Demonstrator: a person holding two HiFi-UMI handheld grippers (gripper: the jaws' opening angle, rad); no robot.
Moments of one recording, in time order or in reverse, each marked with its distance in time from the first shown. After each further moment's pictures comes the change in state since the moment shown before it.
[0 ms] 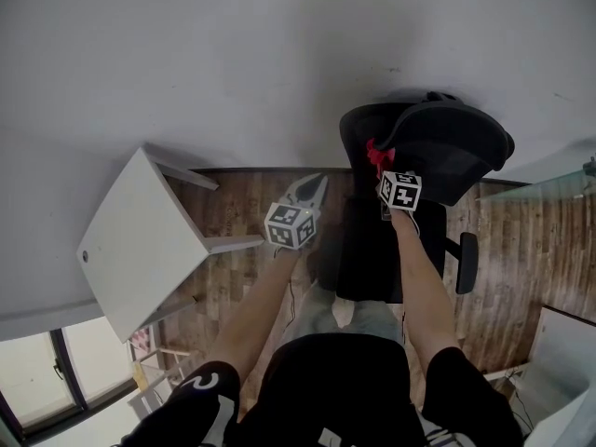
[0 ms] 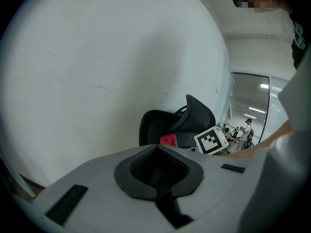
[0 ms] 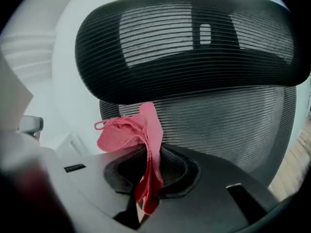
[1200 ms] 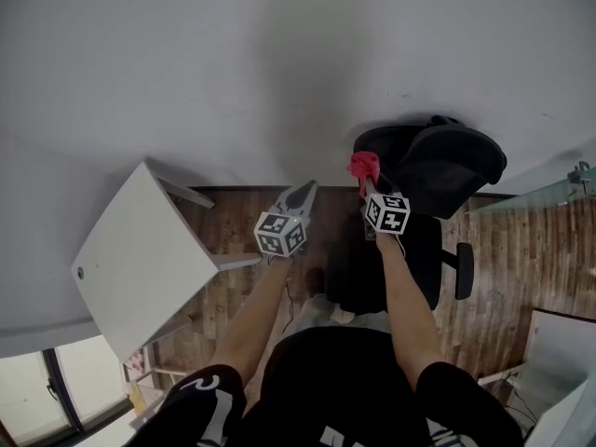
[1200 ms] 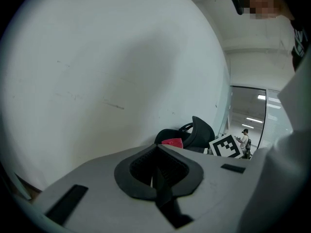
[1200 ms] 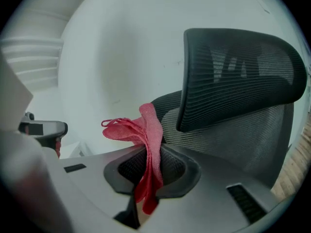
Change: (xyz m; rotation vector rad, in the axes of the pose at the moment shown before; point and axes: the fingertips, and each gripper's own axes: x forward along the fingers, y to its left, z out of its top) left arm -0.048 0.052 0.050 -0.051 -0.107 -0.039; right arm -0.029 0.103 0.040 0.018 -0.087 0.035
